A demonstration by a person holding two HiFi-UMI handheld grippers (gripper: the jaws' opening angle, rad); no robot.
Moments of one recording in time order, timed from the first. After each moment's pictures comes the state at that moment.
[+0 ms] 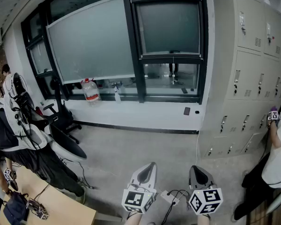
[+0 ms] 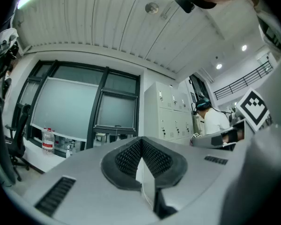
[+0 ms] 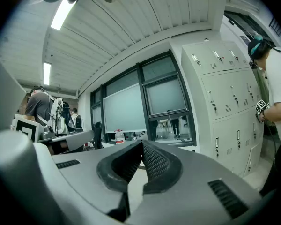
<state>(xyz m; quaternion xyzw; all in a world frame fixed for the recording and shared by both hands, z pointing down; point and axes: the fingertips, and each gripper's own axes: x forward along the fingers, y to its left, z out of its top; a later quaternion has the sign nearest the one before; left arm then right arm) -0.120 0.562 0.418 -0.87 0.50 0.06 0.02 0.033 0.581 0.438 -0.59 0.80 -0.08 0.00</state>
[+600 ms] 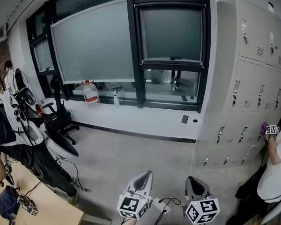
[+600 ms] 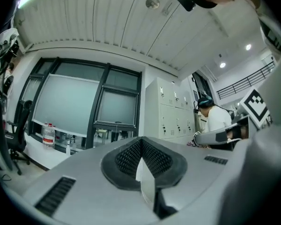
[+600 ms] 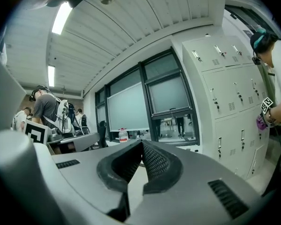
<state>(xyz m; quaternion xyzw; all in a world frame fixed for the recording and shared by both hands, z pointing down) -0.084 0.550 0.436 -0.86 0.50 0.06 -0.01 0.070 0.576 0.445 -0.56 0.82 -0.09 0.00</state>
